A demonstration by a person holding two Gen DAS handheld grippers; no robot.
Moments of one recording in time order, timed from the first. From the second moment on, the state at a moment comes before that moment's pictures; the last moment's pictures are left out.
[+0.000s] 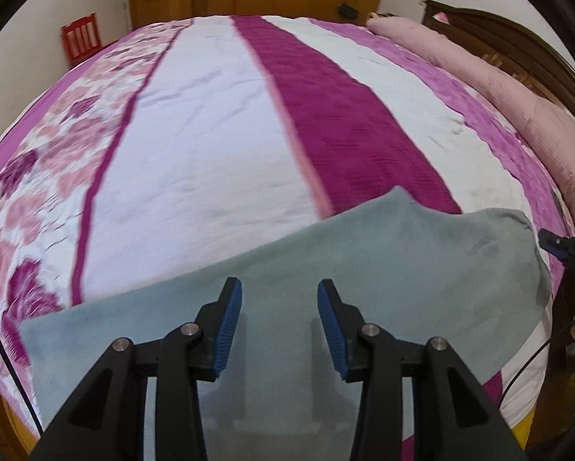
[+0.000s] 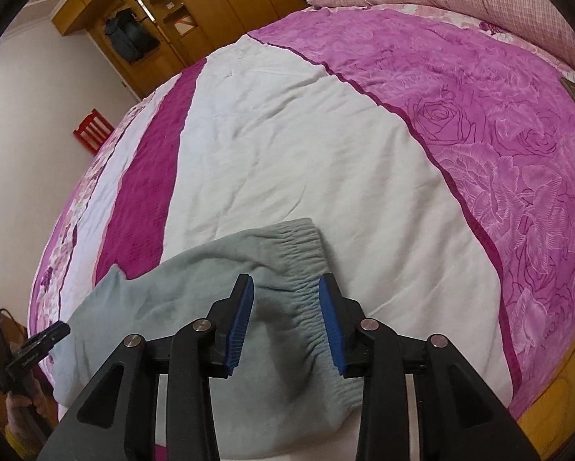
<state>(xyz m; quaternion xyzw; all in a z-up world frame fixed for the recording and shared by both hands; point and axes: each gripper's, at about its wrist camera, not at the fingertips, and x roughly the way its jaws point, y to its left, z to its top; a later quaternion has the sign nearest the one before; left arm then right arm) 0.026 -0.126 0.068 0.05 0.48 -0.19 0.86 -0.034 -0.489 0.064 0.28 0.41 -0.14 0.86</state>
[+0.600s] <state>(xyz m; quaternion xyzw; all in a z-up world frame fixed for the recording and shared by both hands) 0.060 -0.249 0.042 0.09 0.48 -0.25 0.84 -0.003 -0.509 0.016 0.32 0.39 -0.03 0.86</state>
